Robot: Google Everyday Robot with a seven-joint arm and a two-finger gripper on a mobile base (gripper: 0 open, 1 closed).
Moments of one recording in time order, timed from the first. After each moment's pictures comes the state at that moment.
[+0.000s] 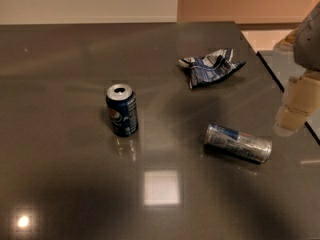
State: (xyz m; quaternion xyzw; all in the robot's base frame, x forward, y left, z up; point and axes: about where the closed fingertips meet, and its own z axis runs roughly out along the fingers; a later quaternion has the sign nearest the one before) arm 0.438 -0.217 0.976 -0.60 0.78 -0.03 0.16
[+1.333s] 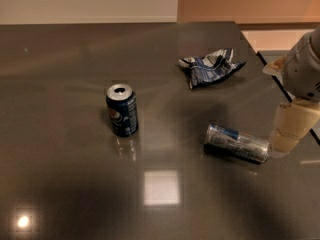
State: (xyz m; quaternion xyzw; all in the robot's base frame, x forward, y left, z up) arm 0.426 -0.212 0.936 -0.62 0.77 -0.02 0.15
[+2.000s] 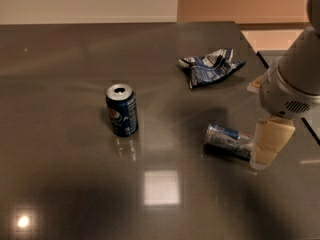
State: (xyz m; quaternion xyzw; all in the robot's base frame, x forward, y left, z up) arm 0.429 -0.197 0.891 -0.63 0.77 -0.01 0.12
